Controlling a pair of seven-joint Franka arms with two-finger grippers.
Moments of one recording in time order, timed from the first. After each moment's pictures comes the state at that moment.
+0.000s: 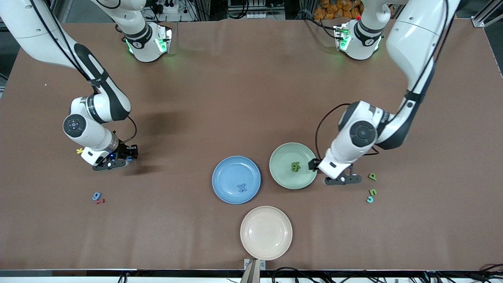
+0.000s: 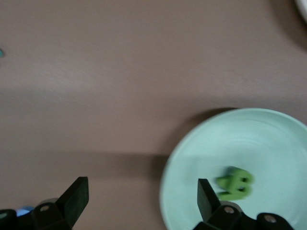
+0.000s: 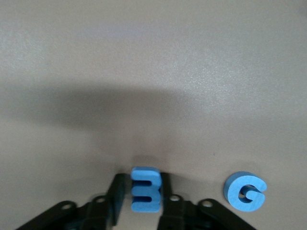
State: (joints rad) left arm -0.08 0.60 -0.33 -1.73 0.22 2.35 -0.55; right arm -0.31 0.49 0.27 -2.17 -0.28 2.63 0.00
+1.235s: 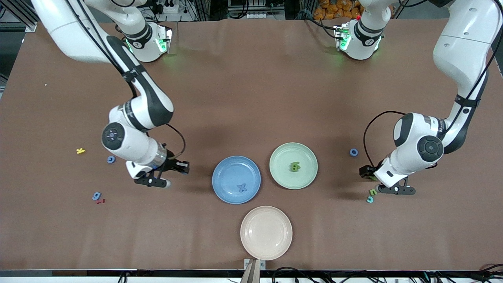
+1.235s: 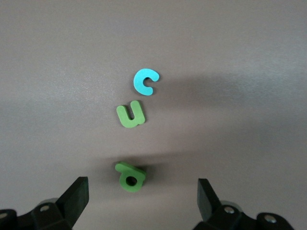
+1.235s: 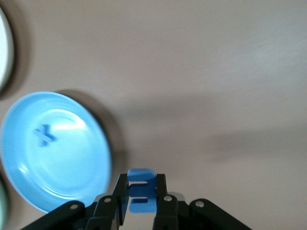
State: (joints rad) left arm 0.28 0.65 -0.40 -1.79 0.33 2.41 -0.19; right arm 0.03 0.58 0.35 -1.71 0.05 2.38 0.48
